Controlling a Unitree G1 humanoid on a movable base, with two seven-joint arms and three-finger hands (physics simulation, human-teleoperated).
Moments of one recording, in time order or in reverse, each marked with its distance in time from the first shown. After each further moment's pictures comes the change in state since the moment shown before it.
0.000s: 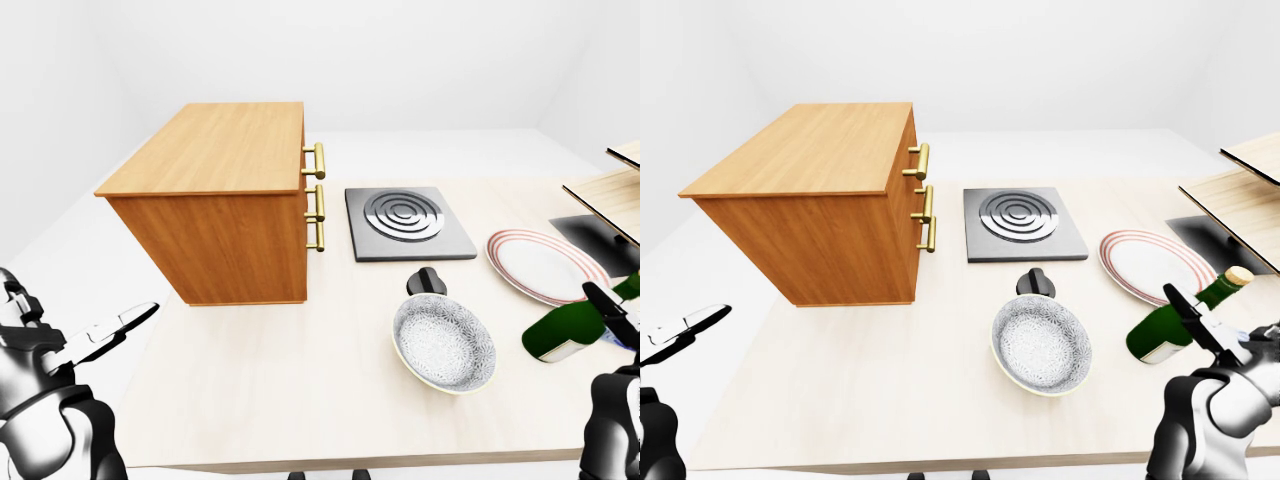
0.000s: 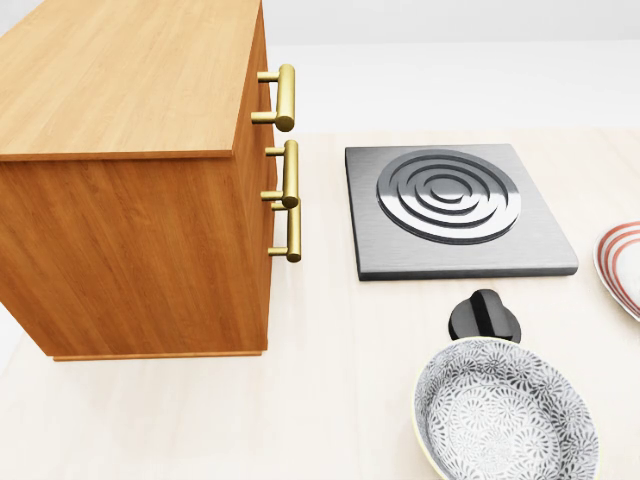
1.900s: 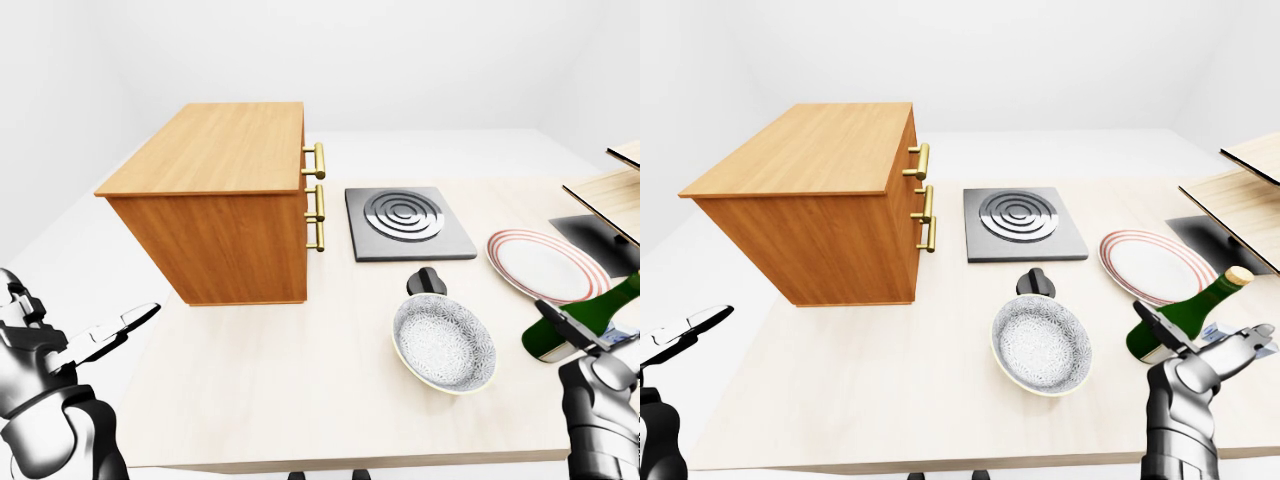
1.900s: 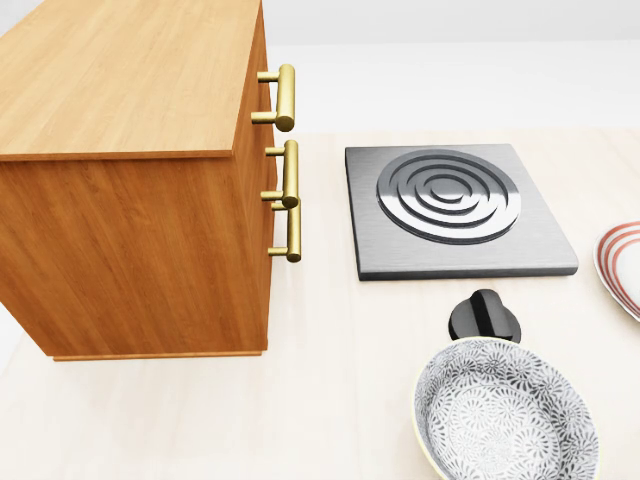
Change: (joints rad) left arm 0.001 -0.001 -0.005 0.009 0.010 0.000 0.002; right arm -0.185 -0.257 0.155 0.846 -0.005 -0.127 0.000
